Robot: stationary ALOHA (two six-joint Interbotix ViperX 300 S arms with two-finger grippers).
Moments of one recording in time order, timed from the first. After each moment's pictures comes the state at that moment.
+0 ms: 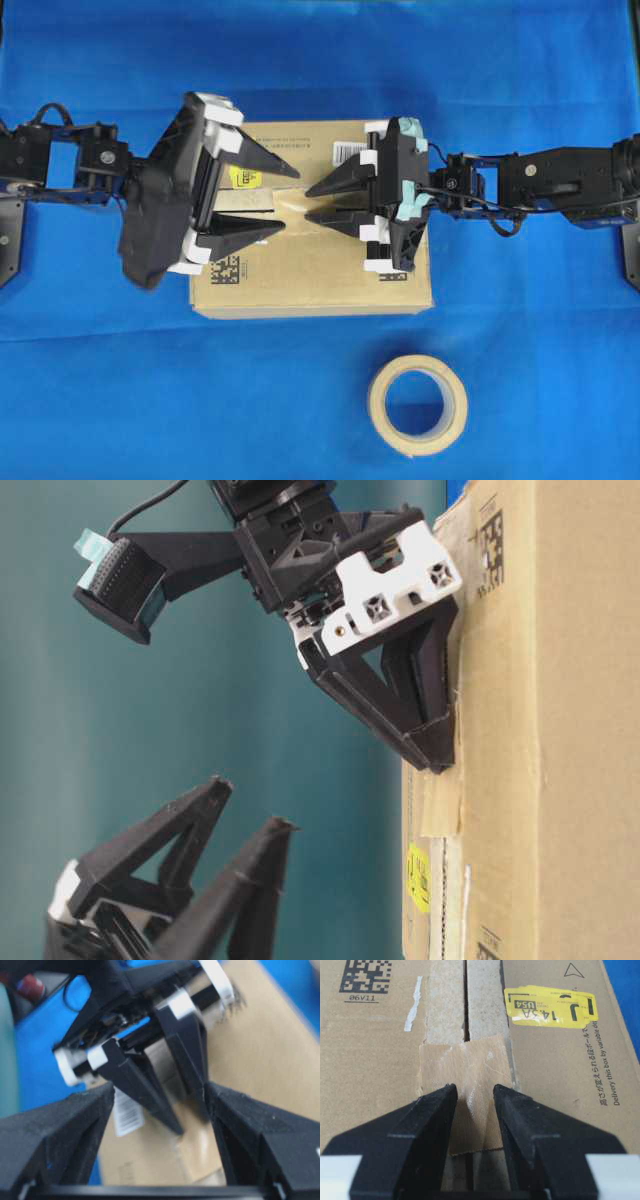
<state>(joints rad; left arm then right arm) 0.01 -0.31 0.74 -0.05 -0.06 0.60 -0.06 0.05 0.71 0.02 -0.30 0.07</state>
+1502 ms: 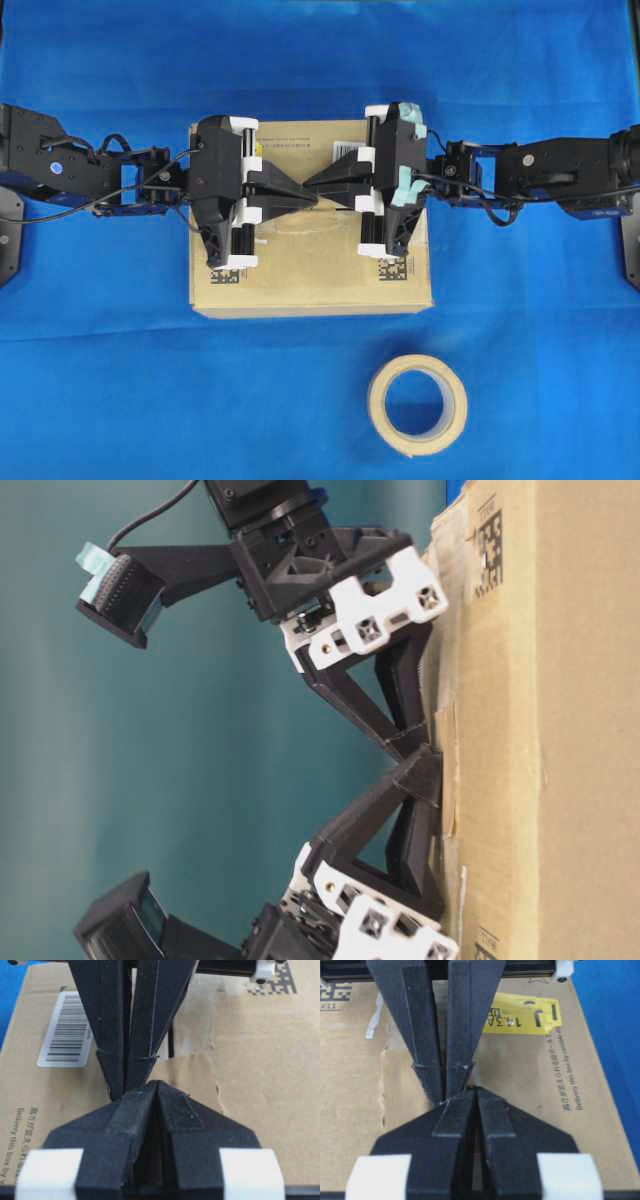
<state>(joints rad) 0.06 0.00 0.83 -0.04 -0.46 0.14 -0.08 0.07 0.69 0.02 -0.36 0.07</state>
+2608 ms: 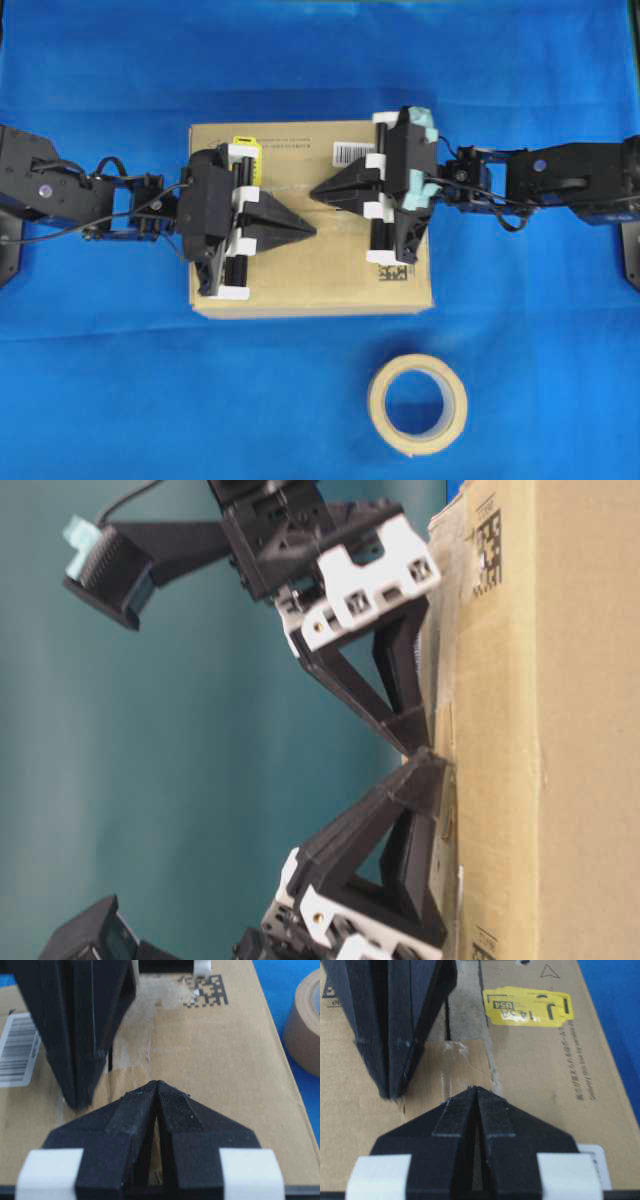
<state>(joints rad) -0.03 -0.02 0.83 -0.04 -0.49 0.14 -0.06 0.04 0.71 0.06 -0.36 0.06</state>
